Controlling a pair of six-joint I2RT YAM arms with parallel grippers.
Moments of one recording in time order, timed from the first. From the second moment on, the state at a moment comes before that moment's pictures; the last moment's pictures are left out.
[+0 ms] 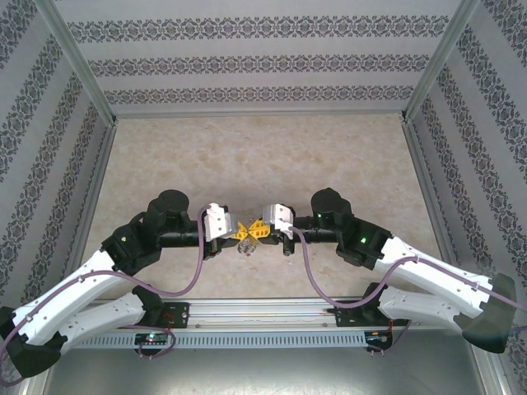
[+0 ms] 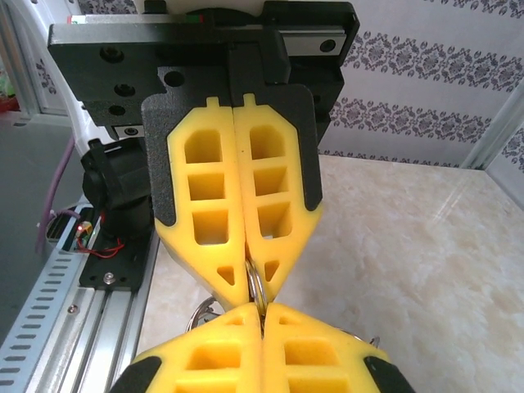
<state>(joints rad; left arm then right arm) -0.78 0.82 0.88 -0.50 0.48 0.36 0.95 0.97 0.81 -0.12 -0.50 -0.30</state>
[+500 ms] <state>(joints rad) -0.78 0.85 1.00 -0.62 0.30 0.36 0.95 0.98 0.84 -0.21 -0.36 -0.32</state>
